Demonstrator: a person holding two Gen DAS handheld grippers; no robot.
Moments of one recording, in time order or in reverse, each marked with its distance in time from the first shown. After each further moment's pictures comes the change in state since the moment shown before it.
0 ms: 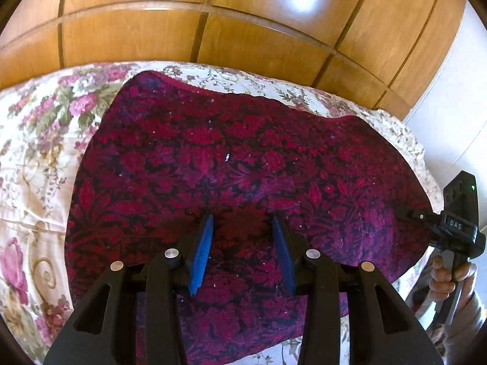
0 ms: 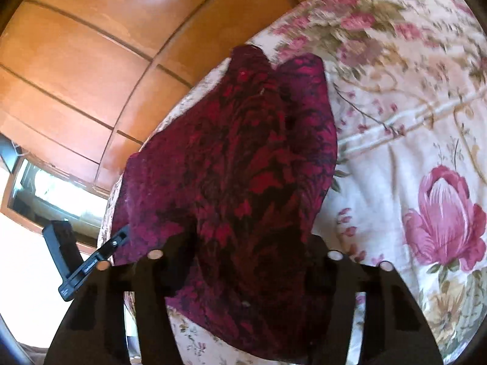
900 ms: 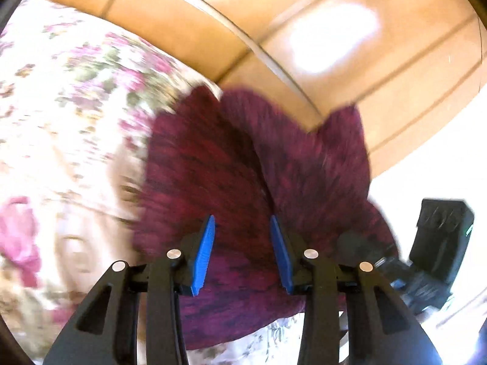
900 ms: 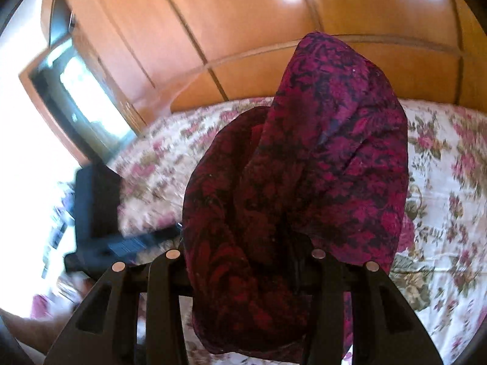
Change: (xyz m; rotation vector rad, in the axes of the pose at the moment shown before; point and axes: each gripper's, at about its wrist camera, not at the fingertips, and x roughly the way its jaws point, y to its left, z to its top) left arm -0.066 0.118 -0.009 -0.358 -0.143 -0.303; right arm 0.101 0.239 -0.040 -0.606 0.065 -0.028
